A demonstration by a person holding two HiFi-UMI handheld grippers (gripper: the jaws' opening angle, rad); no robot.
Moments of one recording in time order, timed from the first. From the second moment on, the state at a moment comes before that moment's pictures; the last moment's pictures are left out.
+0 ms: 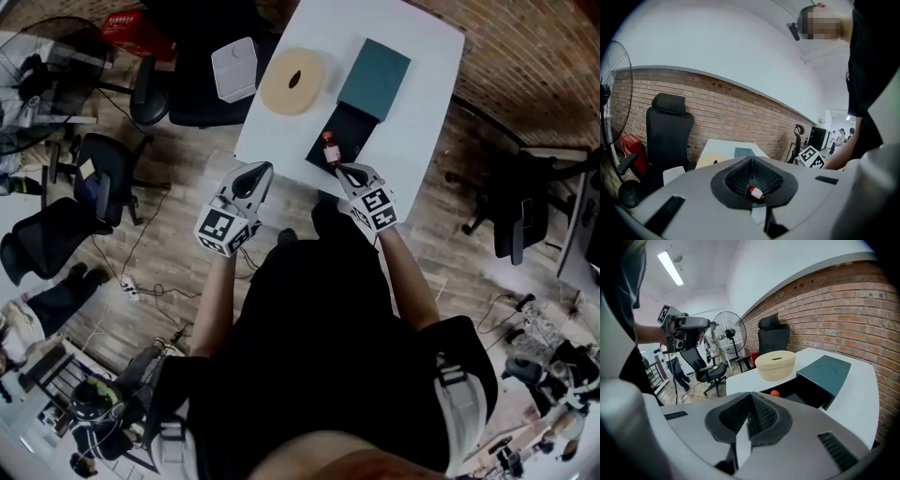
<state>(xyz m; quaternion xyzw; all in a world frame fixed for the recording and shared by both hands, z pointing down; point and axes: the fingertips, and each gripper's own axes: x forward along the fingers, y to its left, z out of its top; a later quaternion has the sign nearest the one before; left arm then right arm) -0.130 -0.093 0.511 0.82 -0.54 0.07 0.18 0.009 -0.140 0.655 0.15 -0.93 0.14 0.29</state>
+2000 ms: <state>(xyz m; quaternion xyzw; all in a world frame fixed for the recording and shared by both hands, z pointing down) -0.145 -0.141 0.505 0.84 -0.51 0.05 0.16 -0.016 -0.173 0.710 0.20 -0.91 0.17 0.32</state>
